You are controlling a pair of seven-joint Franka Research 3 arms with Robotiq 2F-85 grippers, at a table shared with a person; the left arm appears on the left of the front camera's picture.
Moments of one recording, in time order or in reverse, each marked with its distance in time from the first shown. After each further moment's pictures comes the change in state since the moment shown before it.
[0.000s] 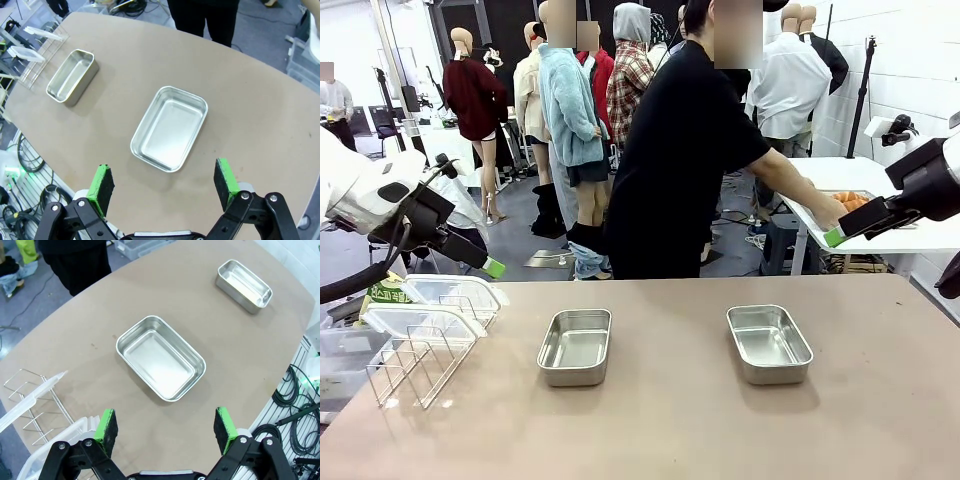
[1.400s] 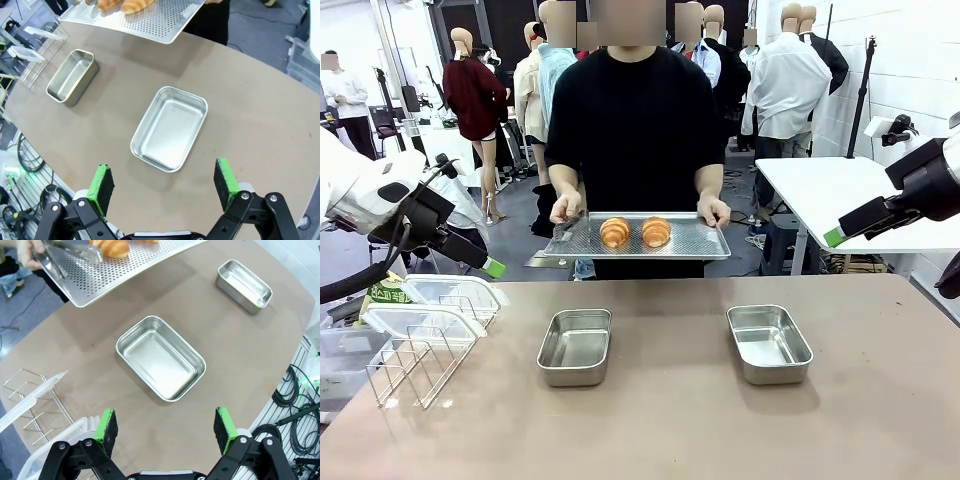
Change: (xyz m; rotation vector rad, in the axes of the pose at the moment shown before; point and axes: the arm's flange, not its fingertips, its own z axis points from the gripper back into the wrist) left arm 0.000 0.000 0.000 0.000 0.000 0.000; right arm 0.000 0.000 0.000 0.000 0.000 0.000
